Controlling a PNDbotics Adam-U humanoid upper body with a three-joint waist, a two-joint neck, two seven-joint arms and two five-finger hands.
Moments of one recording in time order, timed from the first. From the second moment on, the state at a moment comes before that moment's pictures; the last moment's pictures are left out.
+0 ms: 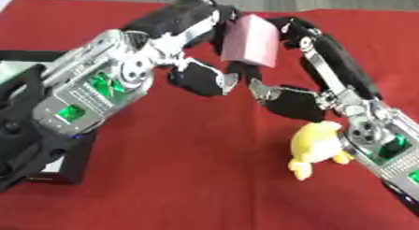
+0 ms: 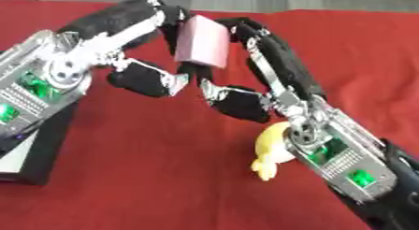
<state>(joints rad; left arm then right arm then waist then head) -1.01 0.58 -0.70 -1.85 -0.43 0.61 -0.38 -0.69 -0.55 0.61 -1.98 0.31 0.44 -0.15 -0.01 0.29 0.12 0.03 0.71</state>
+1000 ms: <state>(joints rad) -1.01 0.59 -0.70 -1.84 -0.45 0.58 -0.40 -0.69 -0.55 0.61 -1.98 0.31 0.47 -0.23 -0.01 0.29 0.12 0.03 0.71</state>
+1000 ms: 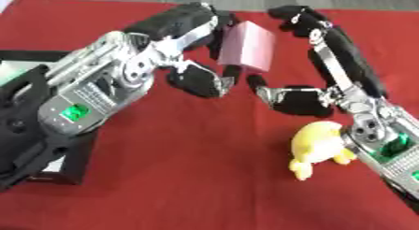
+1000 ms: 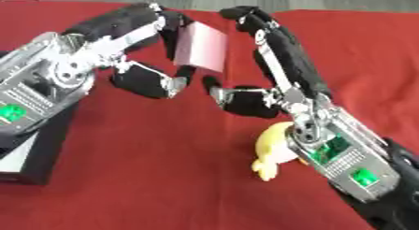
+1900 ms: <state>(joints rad) -0.88 0.85 -0.58 -1.93 -0.40 0.60 -0.34 -0.67 -0.58 0.61 -1.98 0.17 0.54 -0.35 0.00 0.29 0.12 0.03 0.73</state>
